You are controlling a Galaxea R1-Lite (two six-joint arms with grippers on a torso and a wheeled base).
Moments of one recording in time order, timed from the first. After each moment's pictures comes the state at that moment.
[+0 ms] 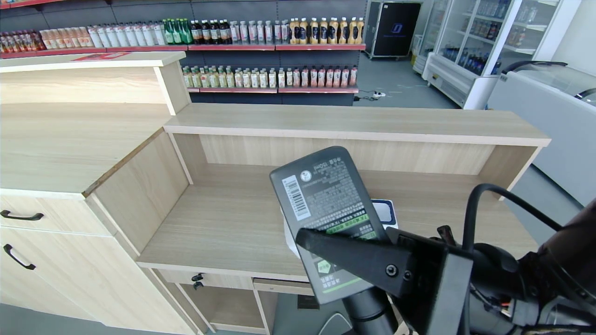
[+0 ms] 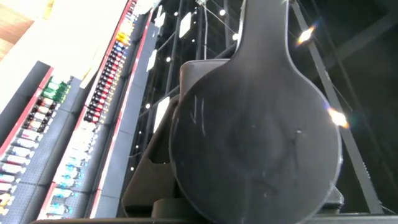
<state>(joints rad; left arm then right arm) 0.00 0.00 0.00 0.00 0.01 0.00 0.99 1.57 -0.53 -1.28 0.33 -2.43</state>
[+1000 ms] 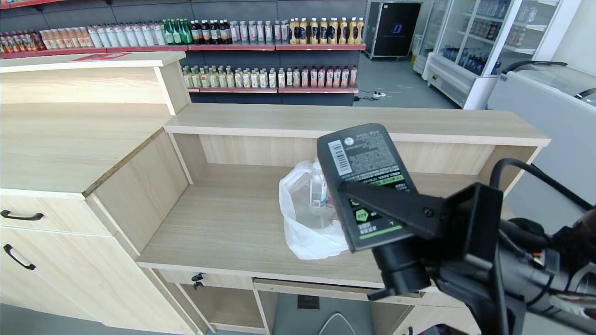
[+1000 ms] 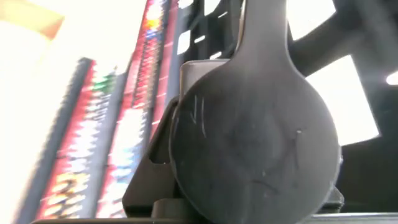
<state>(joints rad) 0.00 0.00 0.00 0.00 0.01 0.00 0.87 1.48 -0.54 -1.18 0.26 -2.15</state>
